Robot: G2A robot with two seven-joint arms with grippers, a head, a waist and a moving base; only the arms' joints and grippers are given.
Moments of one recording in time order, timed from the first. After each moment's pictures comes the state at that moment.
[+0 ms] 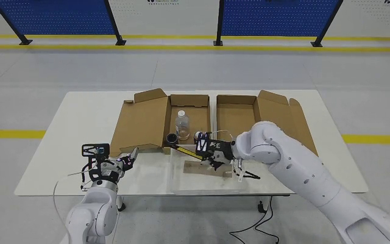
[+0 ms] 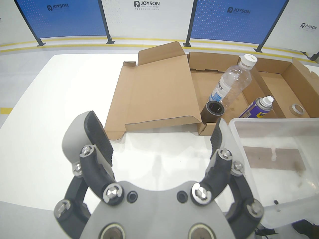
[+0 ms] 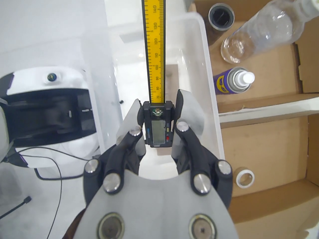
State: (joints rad) left arm 1.78 -1.29 -1.63 -2.06 1.27 0.10 -0.36; right arm -0.68 -1.08 0.65 -1.51 -0.65 -0.68 0.86
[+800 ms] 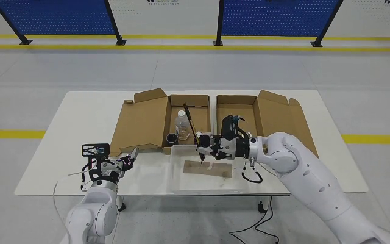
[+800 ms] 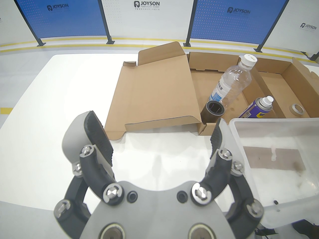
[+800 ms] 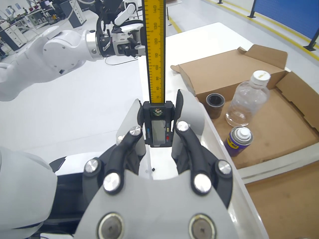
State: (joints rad) left arm 1.78 -1.29 -1.63 -2.06 1.27 0.10 -0.36; right arm -0.86 -1.05 0.84 -1.49 -0.50 -0.75 0.42
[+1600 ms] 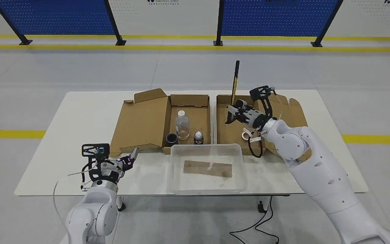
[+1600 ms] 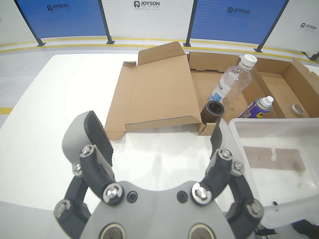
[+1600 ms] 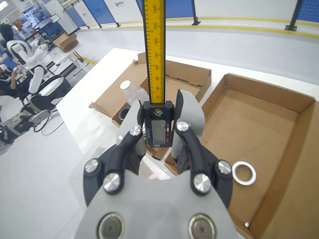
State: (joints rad) left arm 1.78 -1.29 -1.63 -2.06 1.27 0.10 -0.36; right arm -0.86 -1.07 0.99 -1.38 -0.48 -0.17 0.41
